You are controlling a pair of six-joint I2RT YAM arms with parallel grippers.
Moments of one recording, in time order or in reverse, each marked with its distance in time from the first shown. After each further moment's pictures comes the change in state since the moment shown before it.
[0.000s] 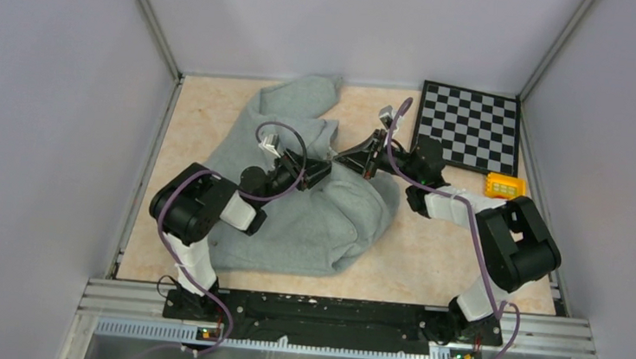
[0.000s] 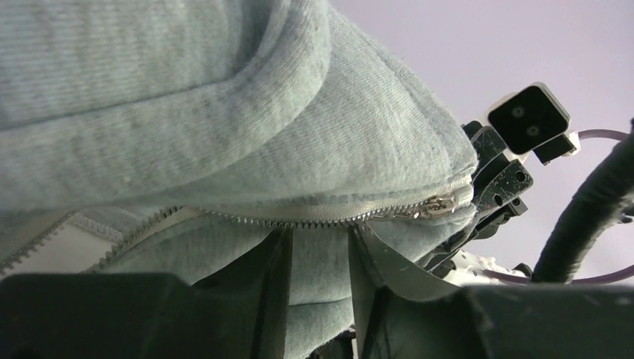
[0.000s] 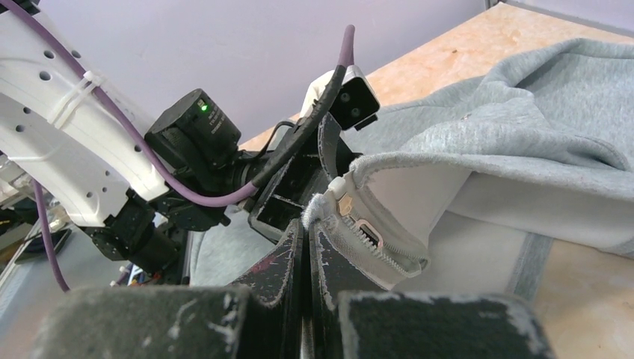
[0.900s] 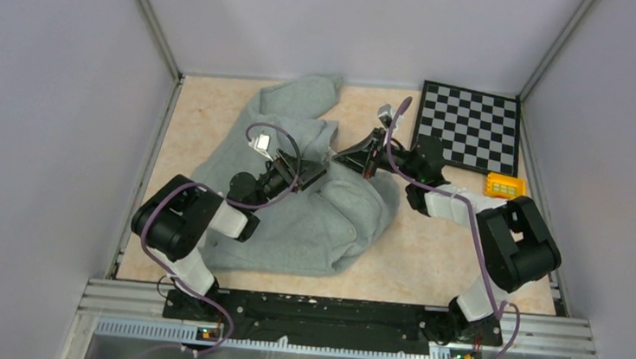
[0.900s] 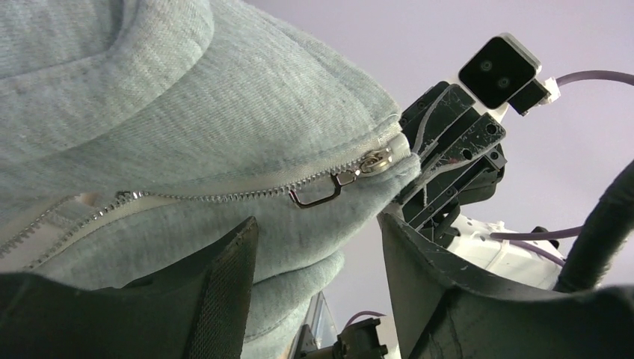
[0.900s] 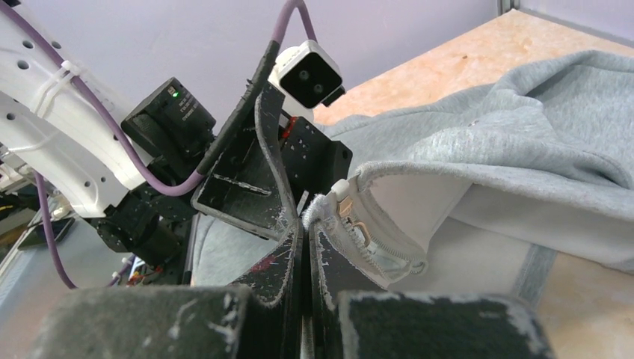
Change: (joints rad) left arm 0.003 -0.150 -0.100 0.012 -0.011 0.151; right arm 0.000 0.000 0.016 -0.008 -0.034 -0.014
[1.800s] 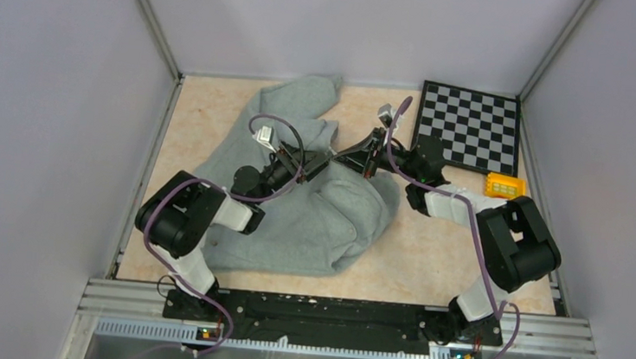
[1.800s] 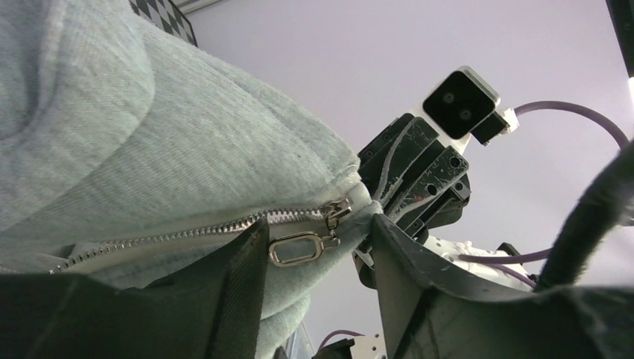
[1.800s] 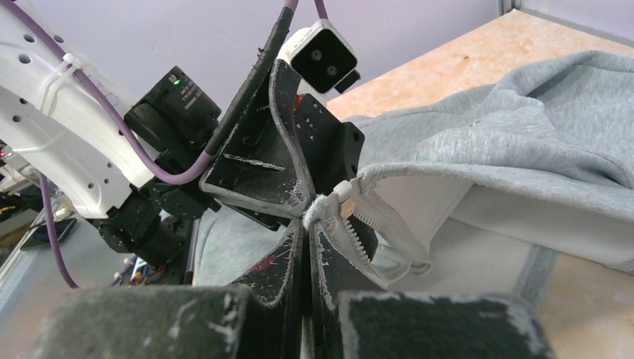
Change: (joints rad) left arm -0.011 0.035 0.092 0.007 -0.020 -0.077; right arm 0.000 0.000 0.005 0.008 -0.004 0.008
